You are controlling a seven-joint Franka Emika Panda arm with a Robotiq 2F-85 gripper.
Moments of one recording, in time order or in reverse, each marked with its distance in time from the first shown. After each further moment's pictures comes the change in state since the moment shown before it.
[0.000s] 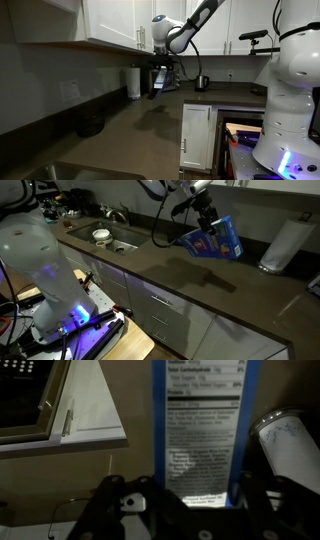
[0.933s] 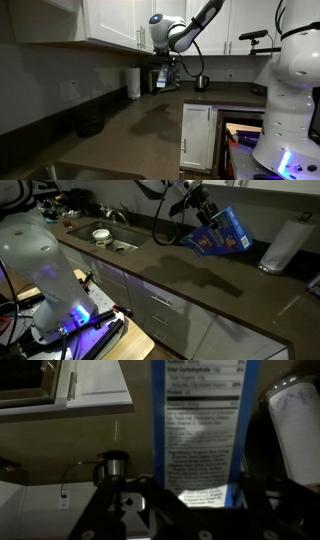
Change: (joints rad) arm -0.001 -0.044 0.051 -0.018 -0.237 -0.119 0.181
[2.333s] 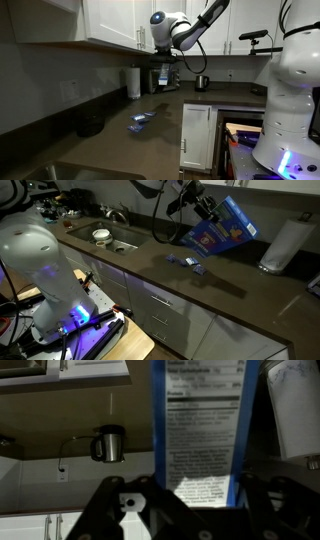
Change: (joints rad) arm 0.000 -0.068 0.038 -0.050 -0.163 -0.063 0.107
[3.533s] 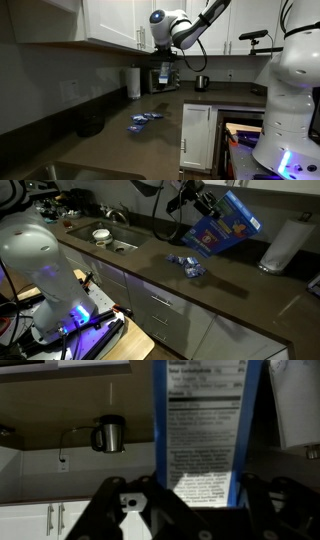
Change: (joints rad) arm 0.000 -0.017 0.016 0.000 -0.034 -0.037 0.014
